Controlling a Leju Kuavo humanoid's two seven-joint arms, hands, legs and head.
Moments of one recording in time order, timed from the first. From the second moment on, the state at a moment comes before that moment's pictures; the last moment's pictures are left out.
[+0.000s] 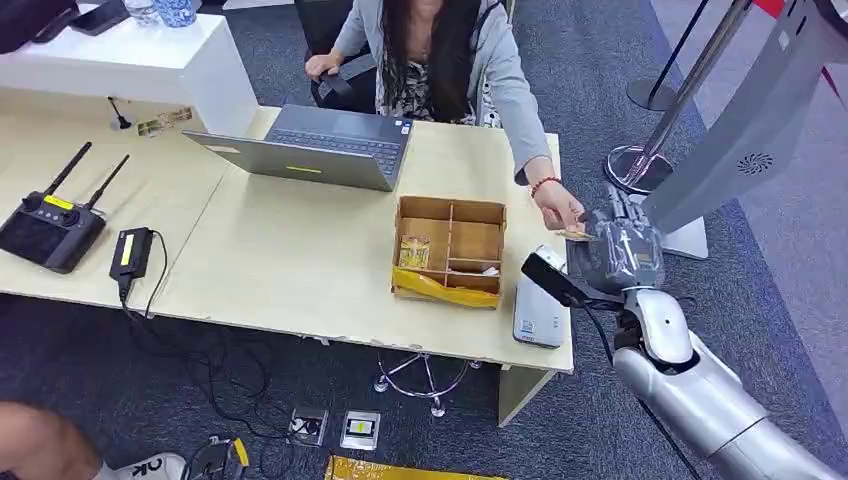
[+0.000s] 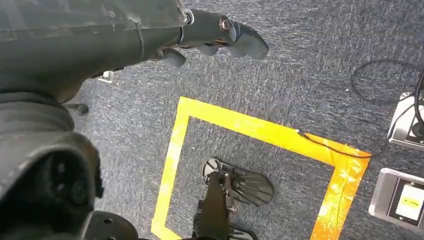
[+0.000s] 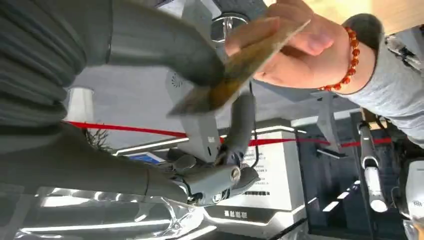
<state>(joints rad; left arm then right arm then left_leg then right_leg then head) -0.27 0.10 -0.98 -0.23 0.99 0.40 0.00 -0.64 -0.45 0.96 -1.24 0.75 -0.48 0.28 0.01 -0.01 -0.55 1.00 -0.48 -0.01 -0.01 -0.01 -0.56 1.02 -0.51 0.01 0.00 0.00</state>
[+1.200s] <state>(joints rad) -0.26 0.10 -0.98 -0.23 0.99 0.40 0.02 -0.56 -0.44 0.96 -1.22 0.70 -0.50 0.23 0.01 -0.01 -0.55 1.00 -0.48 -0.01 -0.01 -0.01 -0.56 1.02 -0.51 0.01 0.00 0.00</state>
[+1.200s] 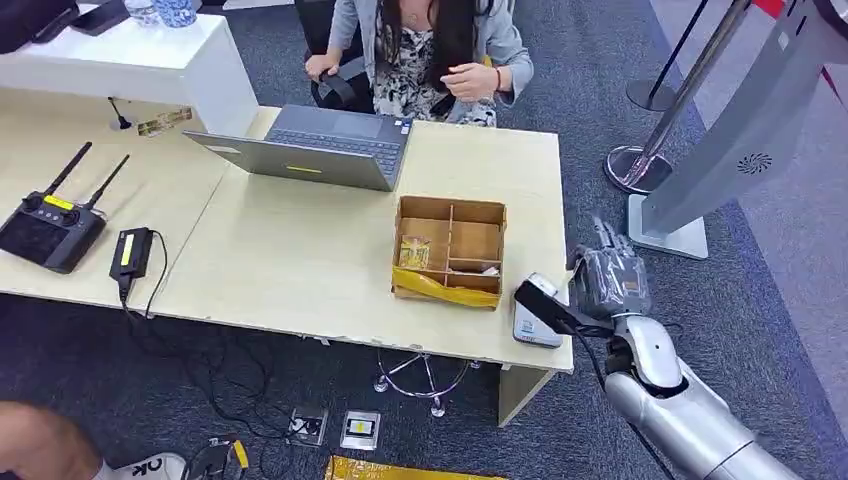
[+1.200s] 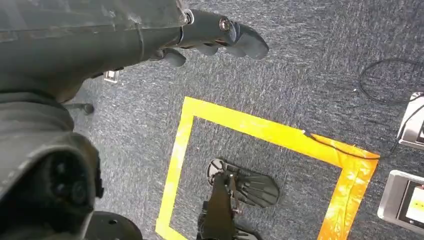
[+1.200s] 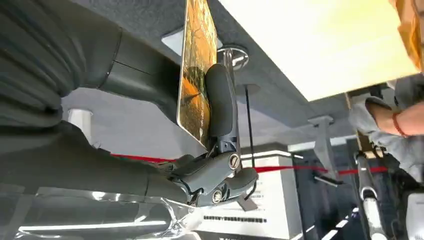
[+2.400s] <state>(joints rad) -0.28 0.09 -1.00 -0.23 0.96 0.37 0.04 -0.59 -0.29 0.99 -0.92 0.63 -0.49 0.14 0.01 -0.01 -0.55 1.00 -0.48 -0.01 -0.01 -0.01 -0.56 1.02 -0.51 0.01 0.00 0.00</state>
